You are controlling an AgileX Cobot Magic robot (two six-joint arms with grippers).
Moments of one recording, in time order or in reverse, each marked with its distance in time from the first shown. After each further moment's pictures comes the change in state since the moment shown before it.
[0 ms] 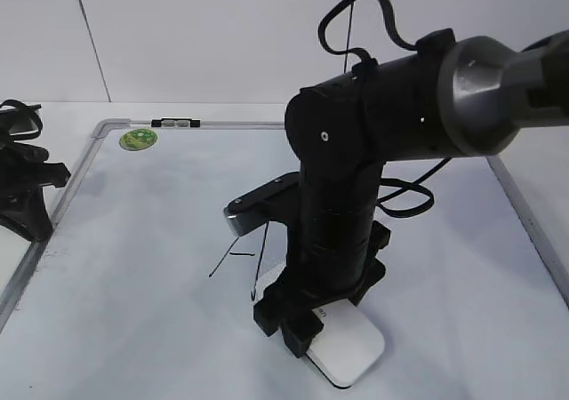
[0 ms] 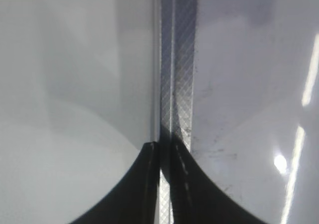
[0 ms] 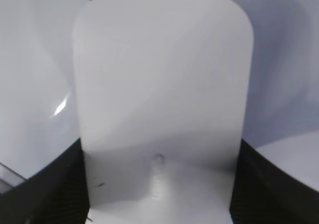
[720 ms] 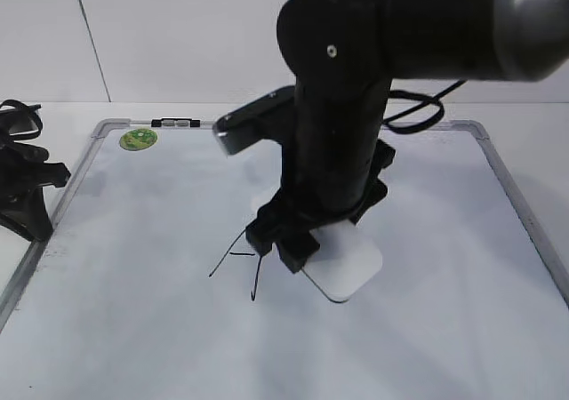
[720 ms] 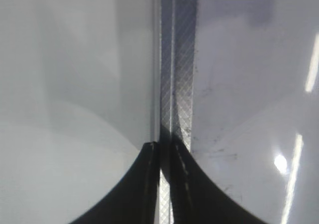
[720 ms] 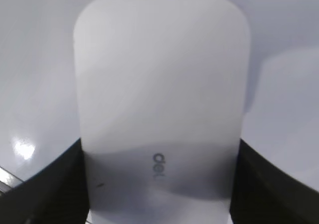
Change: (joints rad) left arm 0.000 0.000 0.000 0.000 0.000 0.000; right arm 0.017 -0.097 -0.145 -0.192 0.074 0.125
